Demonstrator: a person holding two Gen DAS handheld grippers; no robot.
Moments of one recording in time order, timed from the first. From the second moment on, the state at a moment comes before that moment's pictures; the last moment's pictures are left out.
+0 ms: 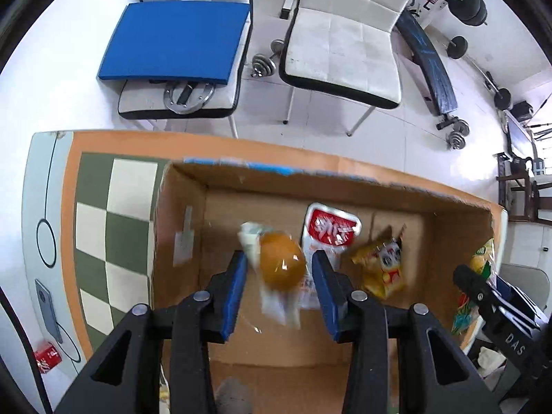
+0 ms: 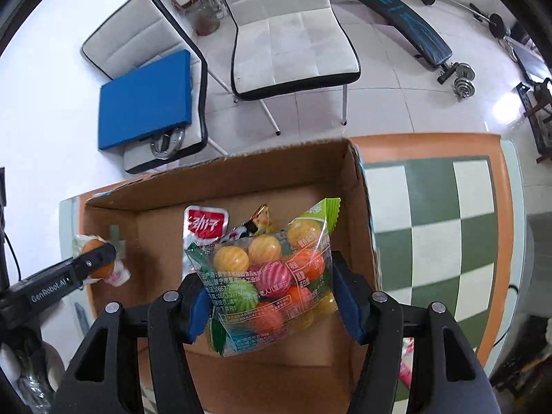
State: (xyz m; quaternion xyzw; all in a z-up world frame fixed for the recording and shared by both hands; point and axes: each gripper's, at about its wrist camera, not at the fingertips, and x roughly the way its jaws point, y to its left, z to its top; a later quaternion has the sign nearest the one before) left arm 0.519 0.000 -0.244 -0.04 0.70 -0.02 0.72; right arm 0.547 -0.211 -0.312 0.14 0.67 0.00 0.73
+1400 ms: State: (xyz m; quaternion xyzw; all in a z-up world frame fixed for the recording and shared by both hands) left arm 0.271 0.048 -0.138 -0.06 0.59 0.03 0.80; right arm 0.330 -0.189 -0.237 0.17 0.60 0.04 0.78
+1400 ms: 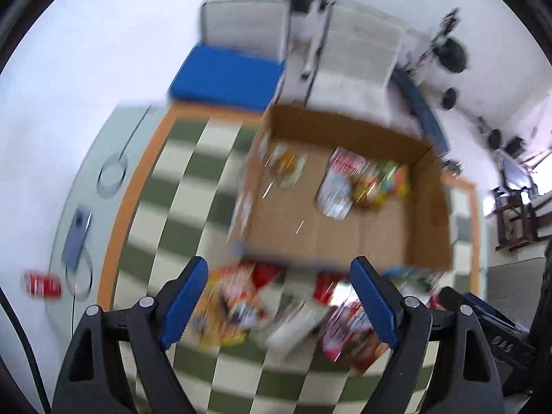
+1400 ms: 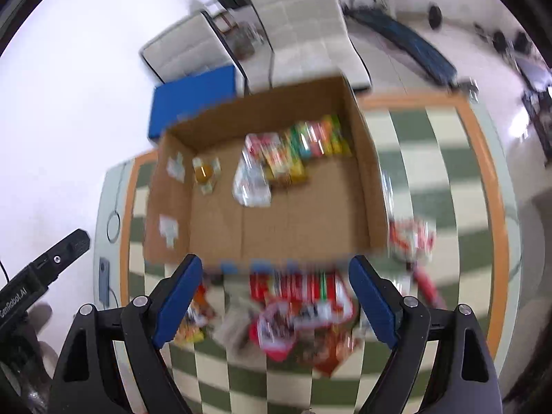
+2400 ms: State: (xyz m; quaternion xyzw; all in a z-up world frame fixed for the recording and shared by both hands) left arm 0.251 0.138 -0.376 -0.11 0.75 0.10 0.64; right arm 0.223 -0.203 -0.449 0.28 0.75 -0.14 0.59
